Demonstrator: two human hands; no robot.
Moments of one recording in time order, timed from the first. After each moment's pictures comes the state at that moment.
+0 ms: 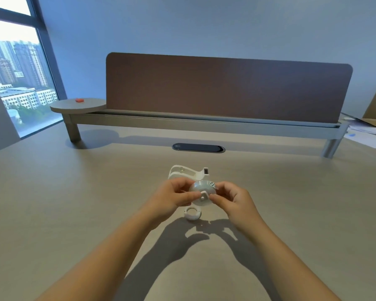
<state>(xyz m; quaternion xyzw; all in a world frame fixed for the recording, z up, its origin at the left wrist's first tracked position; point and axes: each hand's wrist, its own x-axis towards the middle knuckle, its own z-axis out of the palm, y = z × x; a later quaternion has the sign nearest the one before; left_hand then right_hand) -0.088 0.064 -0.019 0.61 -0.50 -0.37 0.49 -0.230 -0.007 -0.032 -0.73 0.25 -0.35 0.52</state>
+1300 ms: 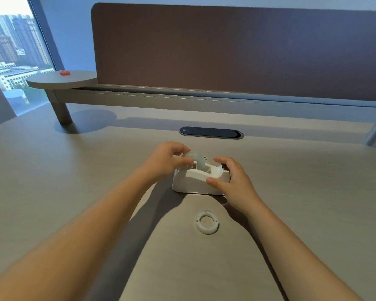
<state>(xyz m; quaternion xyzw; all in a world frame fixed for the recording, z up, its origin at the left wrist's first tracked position) -0.005 -0.028 -0.037 0.74 -0.54 -0.17 0.37 -0.157 -0.086 -0.071 -0.78 0.39 -0.28 0.41</state>
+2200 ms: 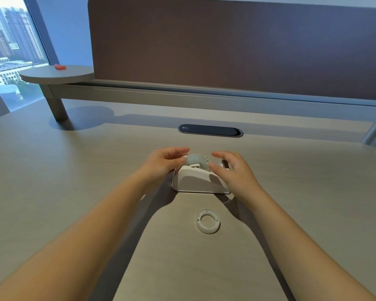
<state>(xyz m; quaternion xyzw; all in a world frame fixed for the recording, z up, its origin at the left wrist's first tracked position) -0.002 -0.021 -0.054 0.64 -0.43 -0.36 0.52 -0.153 -0.090 -0.058 -0.78 0.38 -0.27 0.41</state>
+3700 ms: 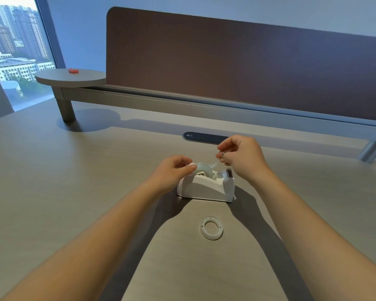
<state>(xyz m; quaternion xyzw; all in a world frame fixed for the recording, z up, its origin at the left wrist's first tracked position) -0.004 -0.016 -0.054 0.71 -0.46 -0.28 0.45 -0.137 -0.093 -0.001 -0.79 0.40 -0.30 0.36</state>
